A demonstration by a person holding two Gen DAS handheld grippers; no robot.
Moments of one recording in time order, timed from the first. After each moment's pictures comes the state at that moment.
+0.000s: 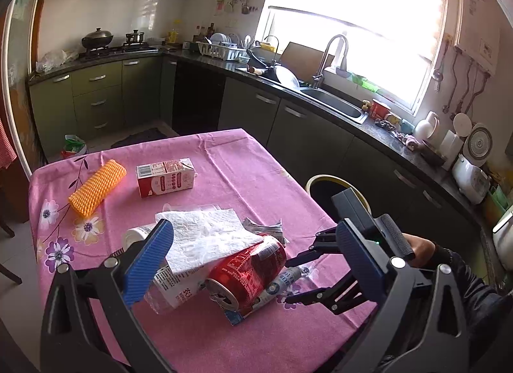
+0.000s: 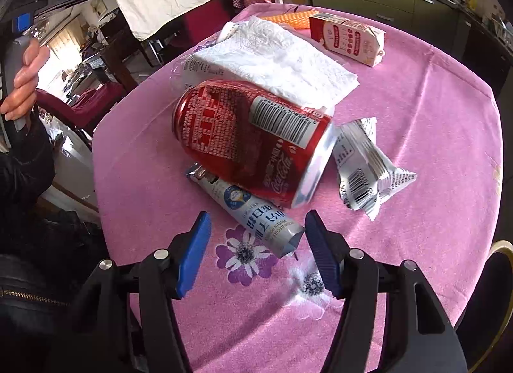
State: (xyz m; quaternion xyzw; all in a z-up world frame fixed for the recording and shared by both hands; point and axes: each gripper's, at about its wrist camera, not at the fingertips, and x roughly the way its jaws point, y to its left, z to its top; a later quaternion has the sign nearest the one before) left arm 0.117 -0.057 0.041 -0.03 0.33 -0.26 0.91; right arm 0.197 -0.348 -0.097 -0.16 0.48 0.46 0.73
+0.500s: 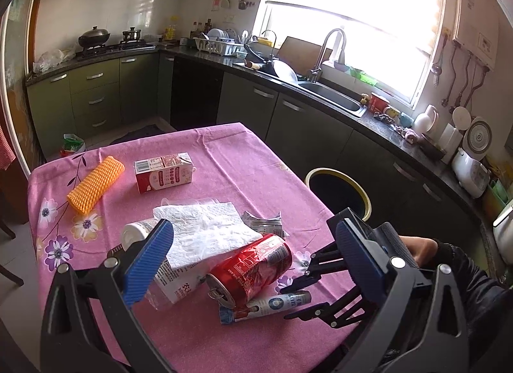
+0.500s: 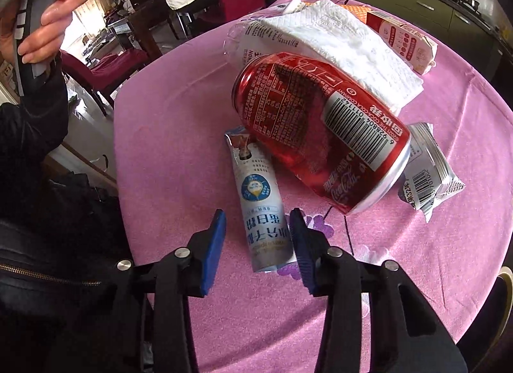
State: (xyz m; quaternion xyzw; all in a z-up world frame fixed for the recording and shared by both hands) left arm 0.115 -0.058 0.034 -0.02 0.34 -0.26 0.90; right arm 0.168 -0.319 -0.107 -0.22 0.47 0.49 0.70
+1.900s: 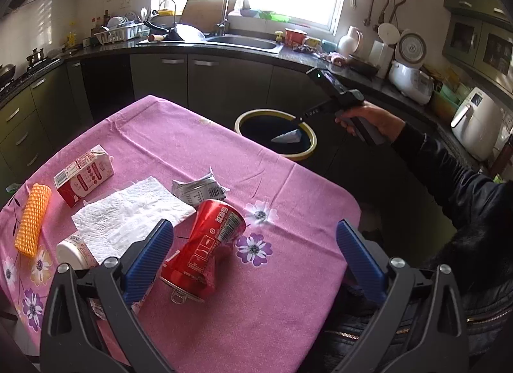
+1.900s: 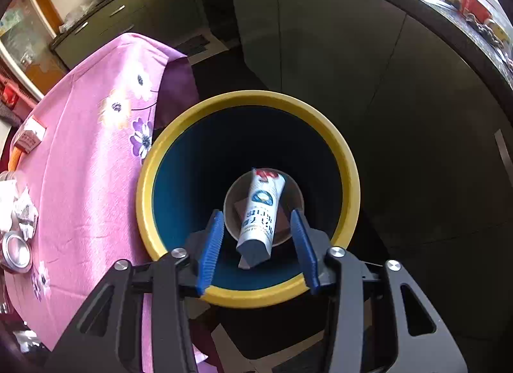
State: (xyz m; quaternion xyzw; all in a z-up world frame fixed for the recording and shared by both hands) left arm 0.105 -0.108 -0.012 0.12 0.37 -0.44 0.81; right arm 0.288 -0.662 -0.122 0.08 0.54 -0.01 0.84
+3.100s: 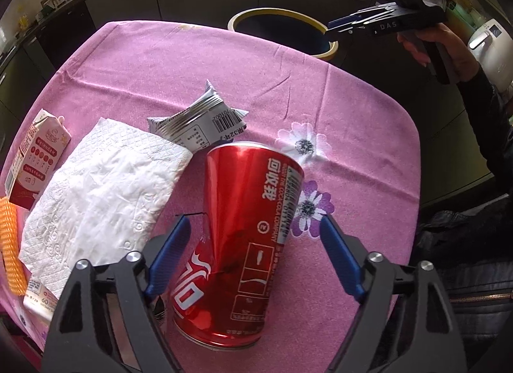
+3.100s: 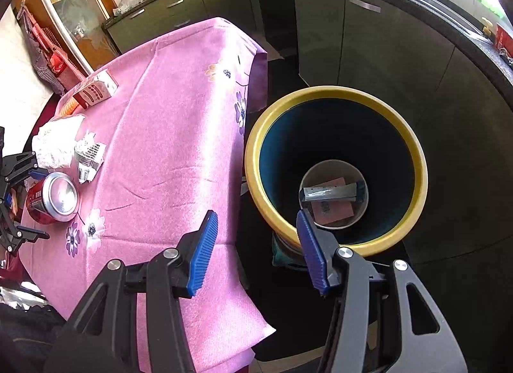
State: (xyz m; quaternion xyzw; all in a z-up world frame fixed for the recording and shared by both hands) left arm 0.171 -0.156 -0.102 0.27 0.49 -0.44 0.70; right arm 0.230 -0.569 -0.104 0.04 0.51 0.10 0.85
